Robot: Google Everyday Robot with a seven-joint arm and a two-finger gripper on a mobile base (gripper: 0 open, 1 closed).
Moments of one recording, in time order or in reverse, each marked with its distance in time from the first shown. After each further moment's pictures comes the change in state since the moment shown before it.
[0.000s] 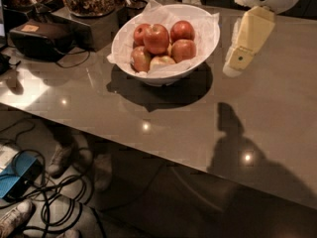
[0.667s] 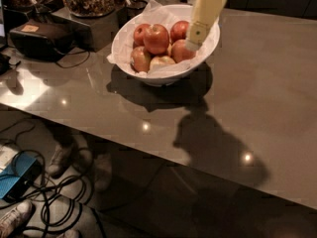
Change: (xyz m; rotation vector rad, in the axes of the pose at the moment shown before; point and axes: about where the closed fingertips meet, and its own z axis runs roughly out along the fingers) arm -0.072 -0.042 0.019 0.012 -0.012 -0.023
